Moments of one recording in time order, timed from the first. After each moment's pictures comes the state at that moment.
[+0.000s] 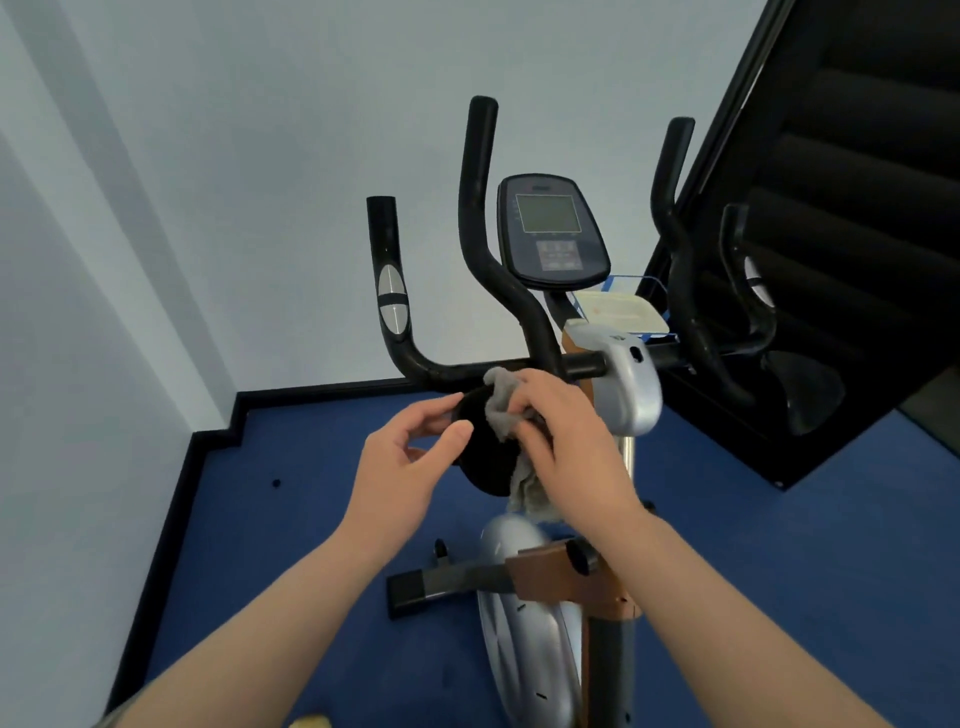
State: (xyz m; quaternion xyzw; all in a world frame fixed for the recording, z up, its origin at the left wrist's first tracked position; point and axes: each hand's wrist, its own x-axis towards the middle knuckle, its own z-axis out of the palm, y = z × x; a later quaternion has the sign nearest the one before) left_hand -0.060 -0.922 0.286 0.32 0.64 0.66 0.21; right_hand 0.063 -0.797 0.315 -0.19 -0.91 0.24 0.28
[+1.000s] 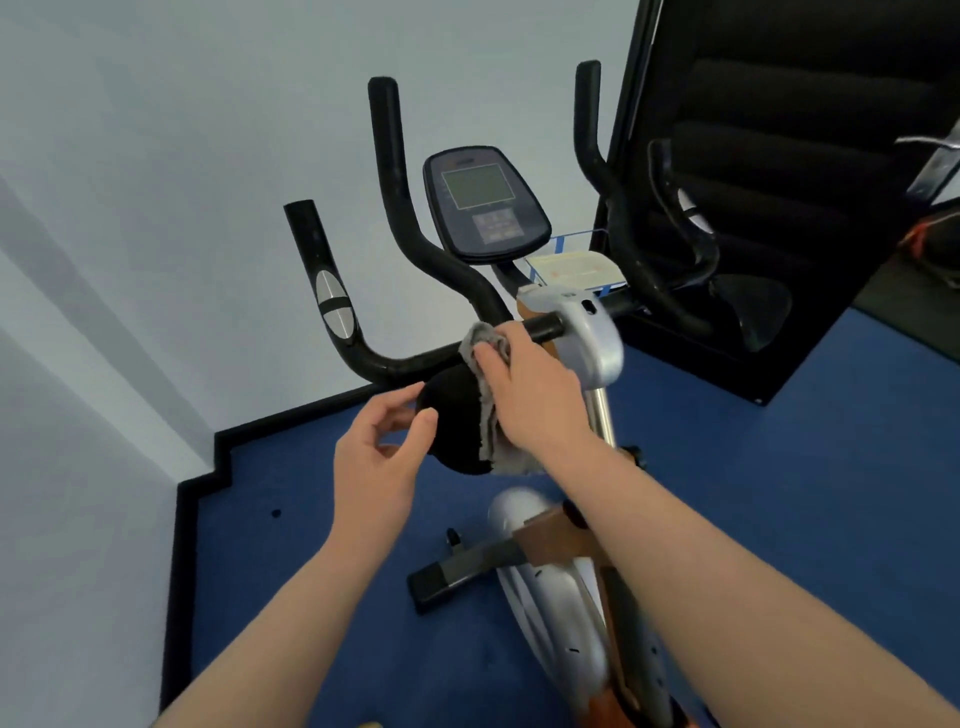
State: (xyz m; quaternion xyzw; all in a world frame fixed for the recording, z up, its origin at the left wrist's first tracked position) left_hand -0.062 -0.917 0.285 0.33 0.66 0.65 0.16; right_hand 0.037 -0.795 0.324 -0.42 -0.83 0.26 0.26
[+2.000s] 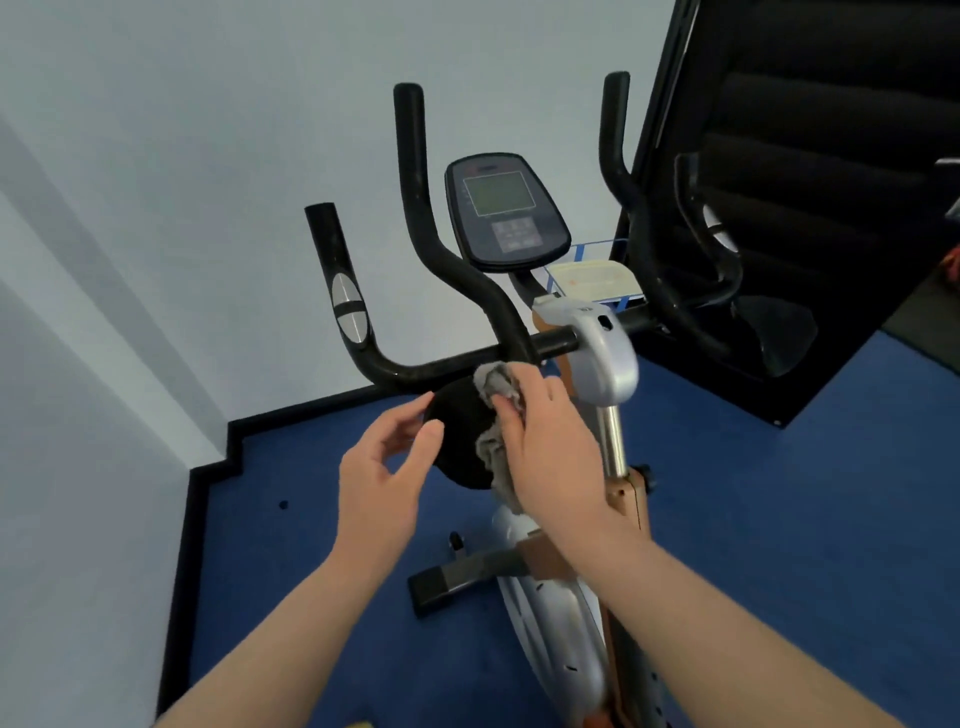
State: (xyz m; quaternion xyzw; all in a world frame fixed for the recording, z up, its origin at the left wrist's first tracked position) left_hand -0.057 -0.920 0.282 0.34 0.65 0.66 0.17; right_hand 0.058 -0.818 0.305 -0.37 -0.85 0.20 0.30
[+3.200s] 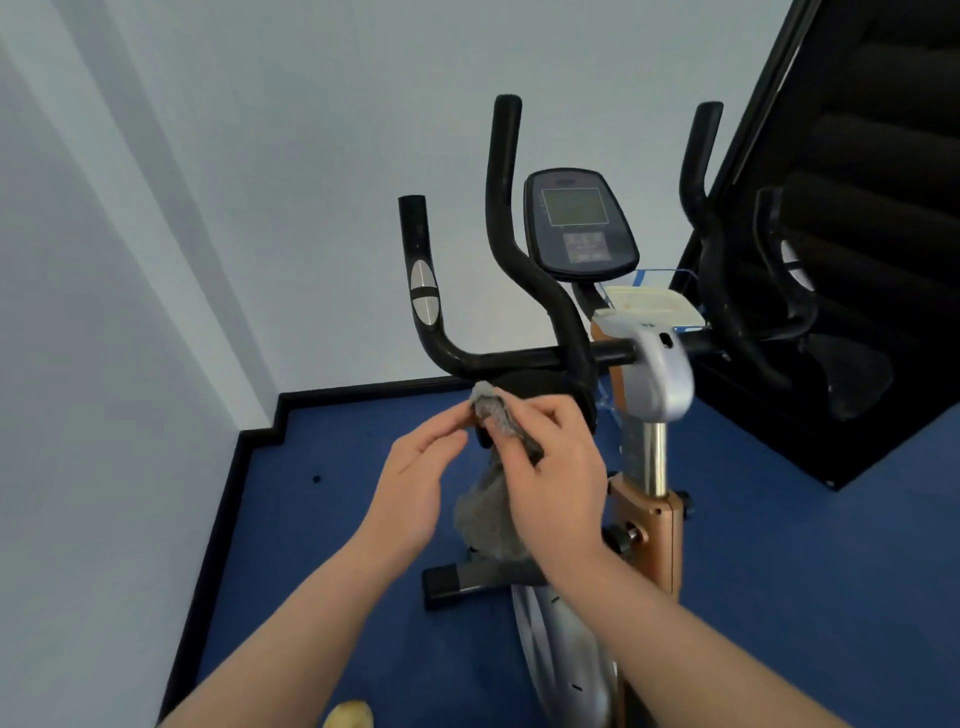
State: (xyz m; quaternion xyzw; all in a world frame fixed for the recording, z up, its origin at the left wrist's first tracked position) left_hand -0.049 -0.947 0.297 0.33 0.62 0.66 0.26; right_hand 0.046 -0.864 0.300 -0.30 -0.80 0.30 0.42
